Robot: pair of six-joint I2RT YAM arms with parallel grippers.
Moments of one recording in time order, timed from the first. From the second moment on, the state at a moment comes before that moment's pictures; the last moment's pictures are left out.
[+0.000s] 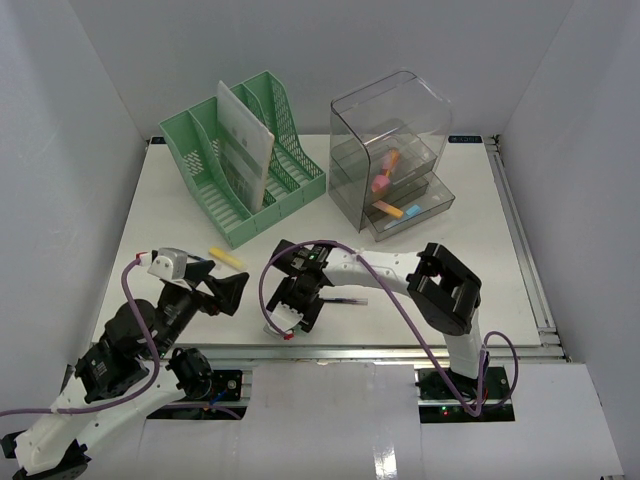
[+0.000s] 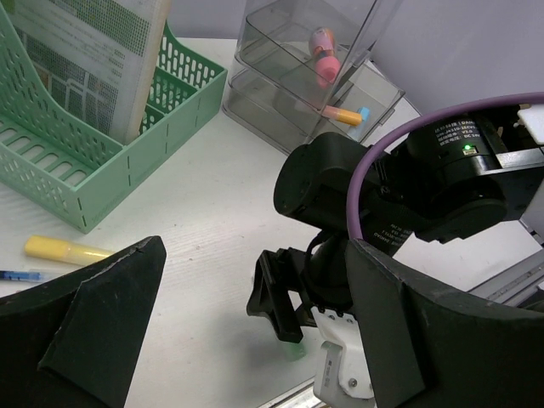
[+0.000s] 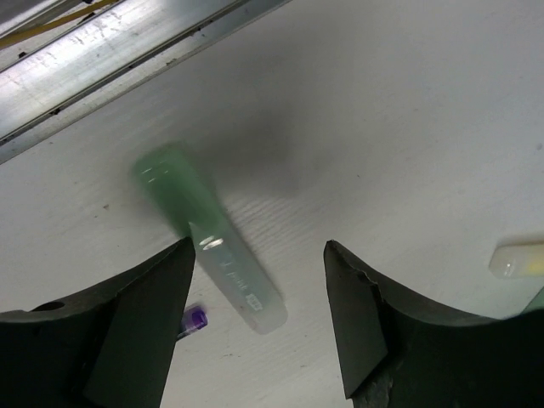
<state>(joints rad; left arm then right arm) -0.92 0.20 0.71 -0.54 -0.43 -0.30 1.12 1.96 1.44 -0.75 -0.44 -1.60</state>
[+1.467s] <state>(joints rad) -0.92 0.21 0.71 -0.54 -0.41 -0.30 1.11 2.08 1.57 -0.78 -0.42 -1.43</state>
